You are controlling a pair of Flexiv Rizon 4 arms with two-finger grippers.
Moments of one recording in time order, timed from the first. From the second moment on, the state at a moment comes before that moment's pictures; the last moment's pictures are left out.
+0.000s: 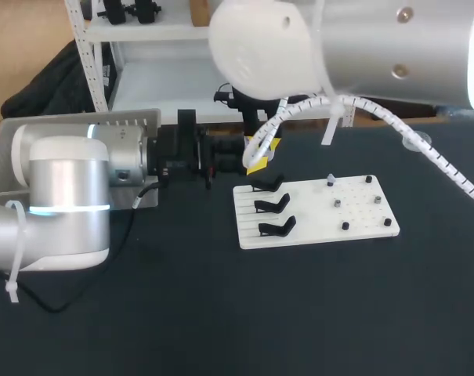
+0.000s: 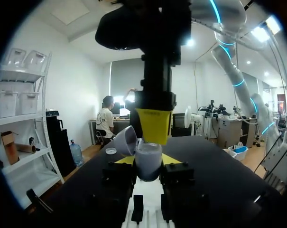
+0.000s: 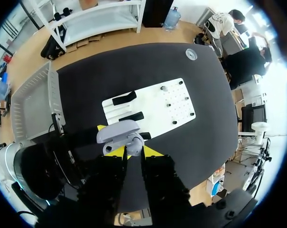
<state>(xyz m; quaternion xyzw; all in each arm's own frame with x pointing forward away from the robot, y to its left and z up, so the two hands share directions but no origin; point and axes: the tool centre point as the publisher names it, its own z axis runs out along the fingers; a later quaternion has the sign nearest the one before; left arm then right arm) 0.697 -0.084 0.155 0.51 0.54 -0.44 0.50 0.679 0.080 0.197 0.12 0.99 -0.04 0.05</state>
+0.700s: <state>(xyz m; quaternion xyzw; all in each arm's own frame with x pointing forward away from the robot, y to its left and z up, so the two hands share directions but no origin) 0.697 -0.084 0.156 0.51 0.54 -0.44 0.50 0.672 0.086 0.223 0.08 0.99 -0.03 0.06</state>
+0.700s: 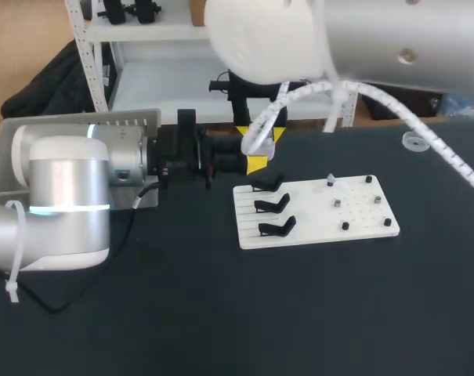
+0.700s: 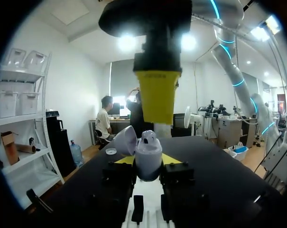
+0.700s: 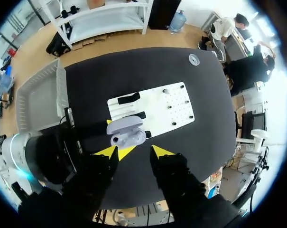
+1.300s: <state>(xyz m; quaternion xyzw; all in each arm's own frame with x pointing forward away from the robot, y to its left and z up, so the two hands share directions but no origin) 0.697 -0.084 0.156 0.51 0.54 -0.44 0.50 0.640 0.036 0.233 0.09 0.99 0.02 0.14</state>
